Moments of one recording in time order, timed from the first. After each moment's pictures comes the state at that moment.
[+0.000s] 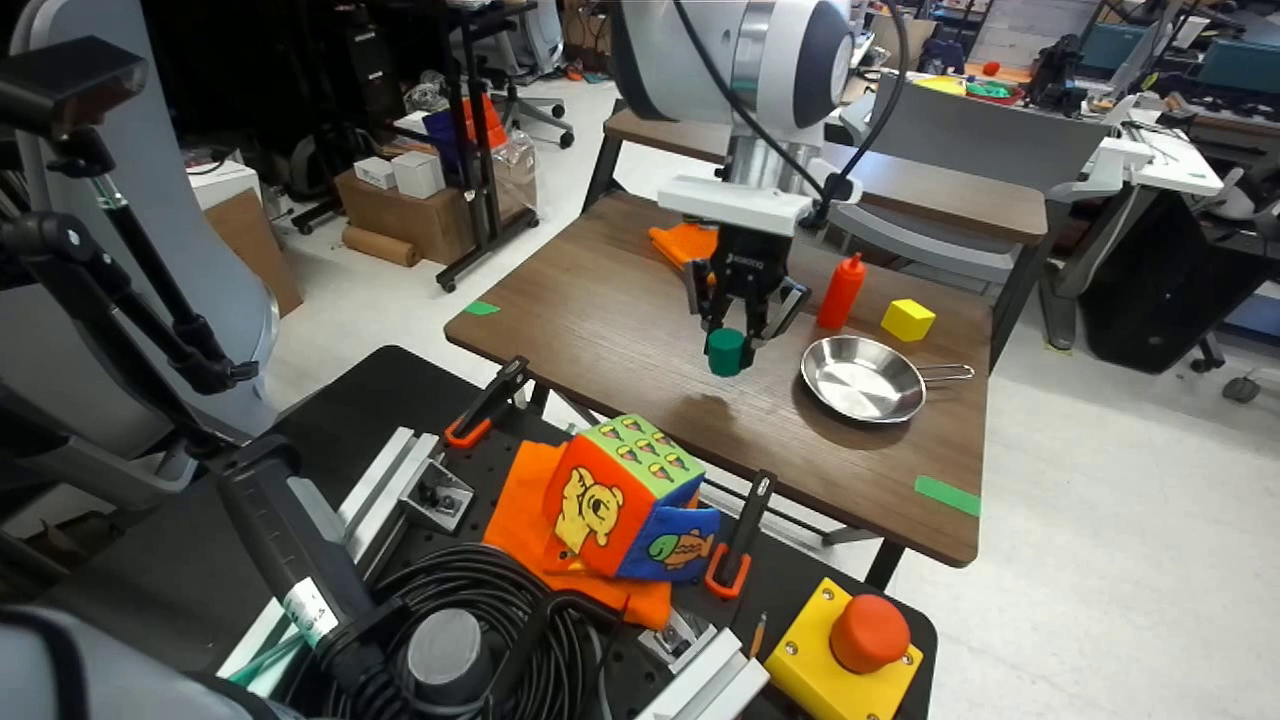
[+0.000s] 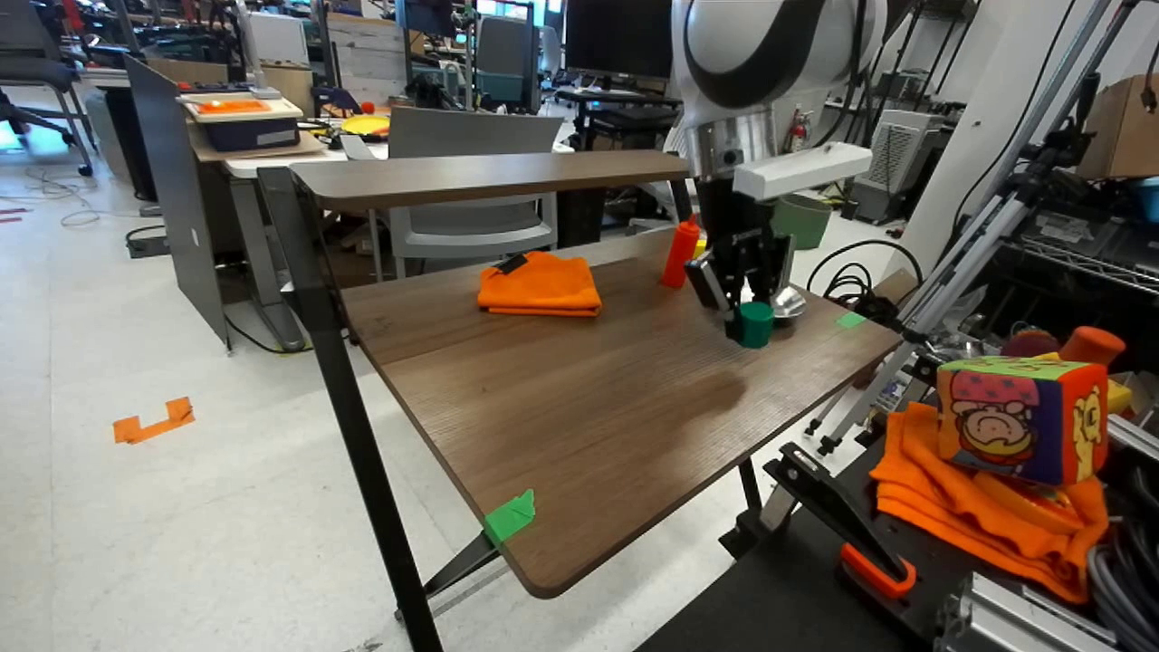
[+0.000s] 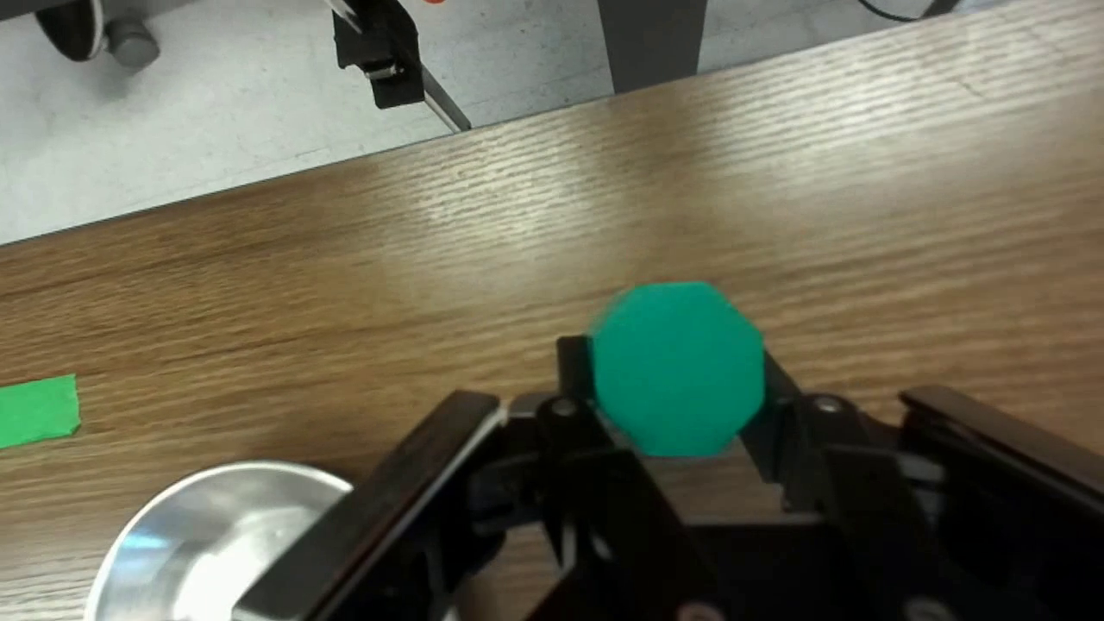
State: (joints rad) arm 0.08 0.65 -0.08 -1.93 -0.10 2.19 0.23
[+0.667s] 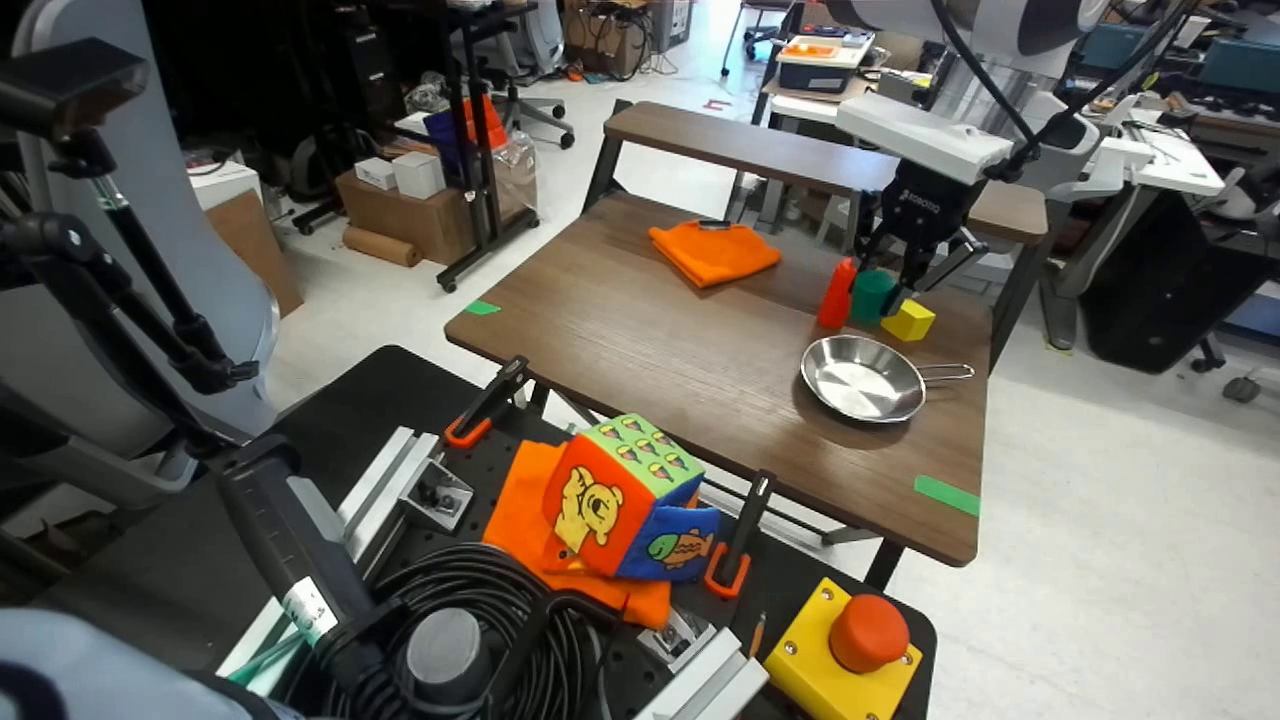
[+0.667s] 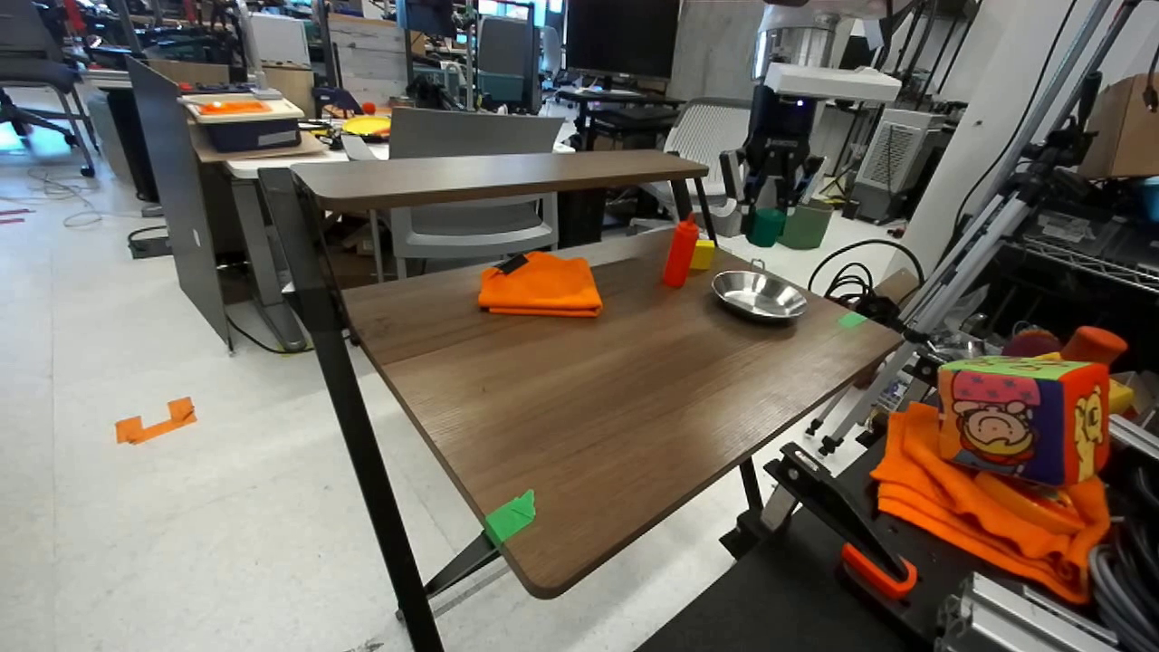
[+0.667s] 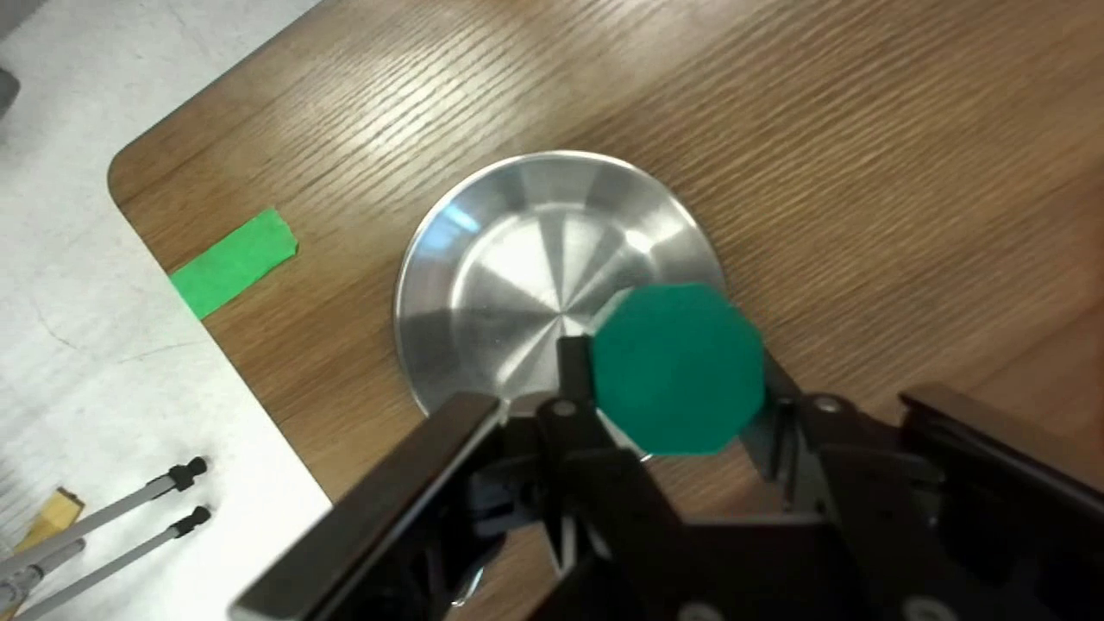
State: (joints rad) arm -0.13 0.66 -0.11 -1.69 0.07 2.14 0.24
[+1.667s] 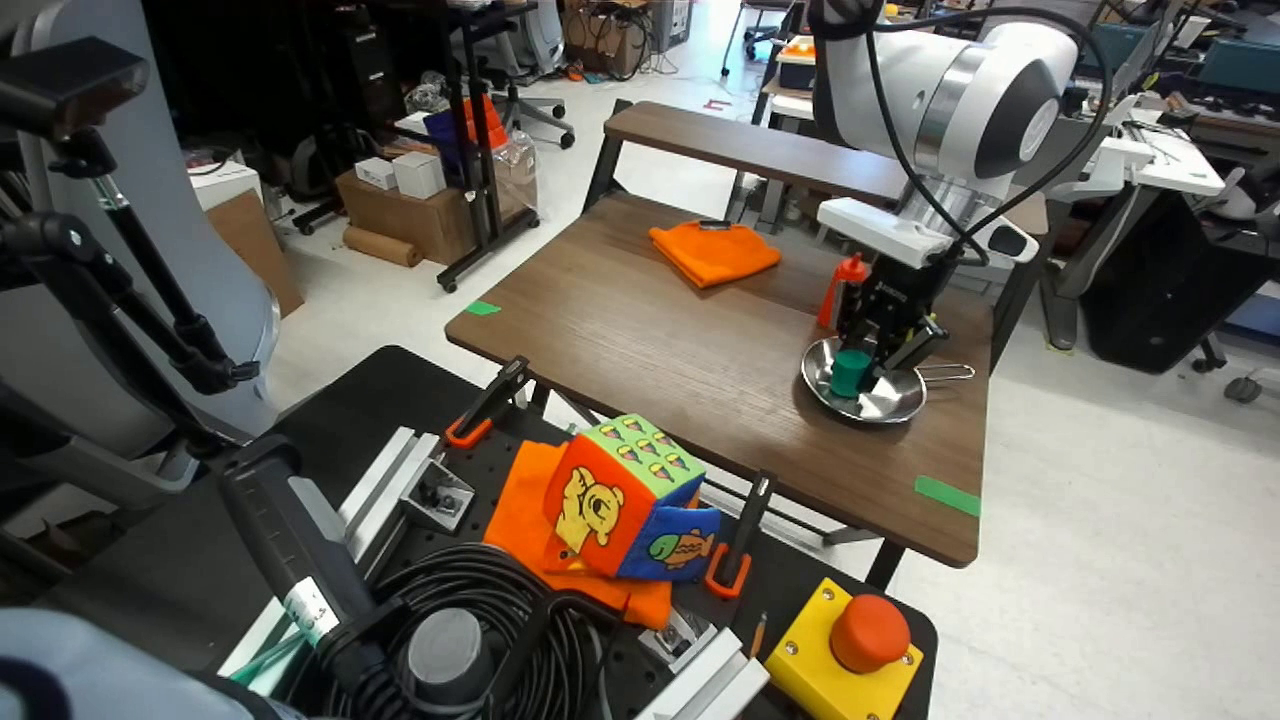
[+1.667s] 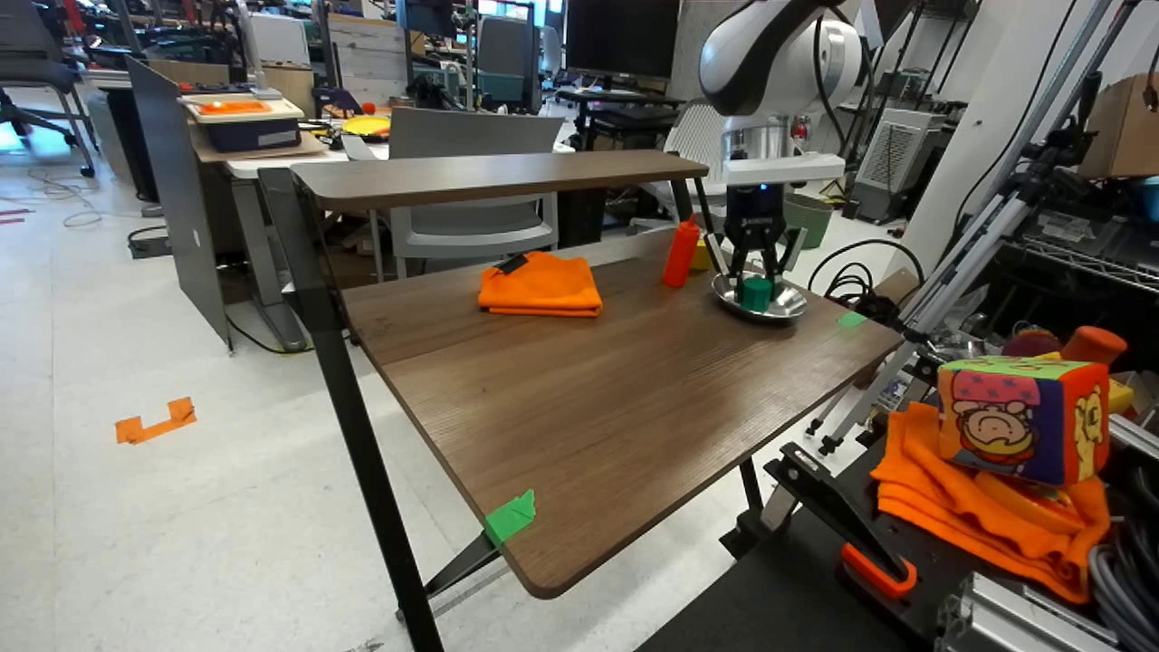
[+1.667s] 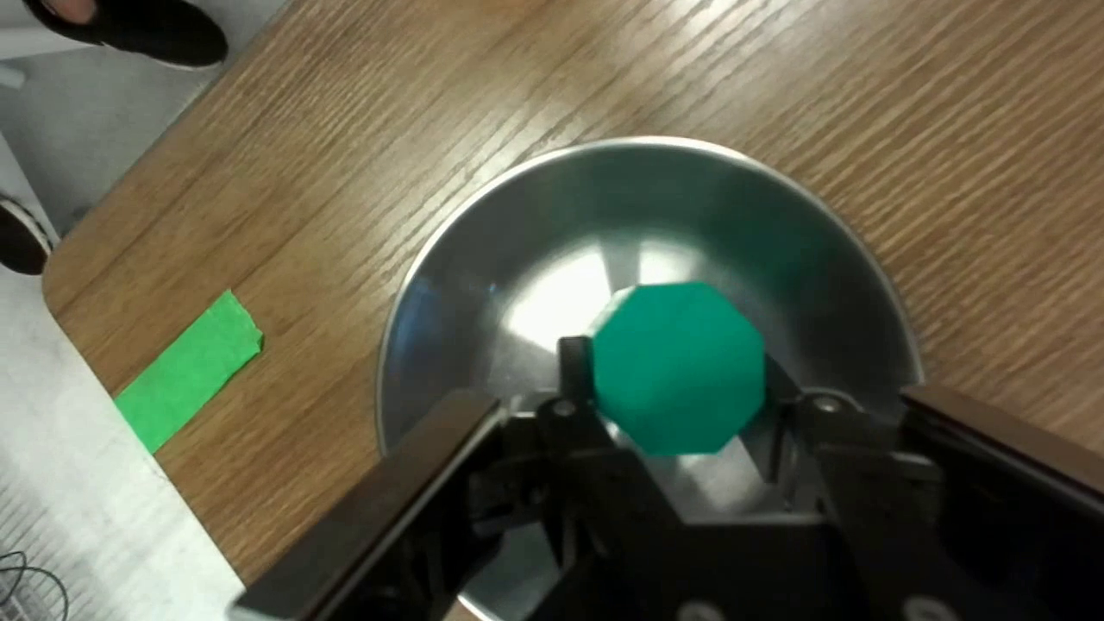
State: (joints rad) arm -0.11 0.97 -0.15 -1.42 0.07 1.99 0.40
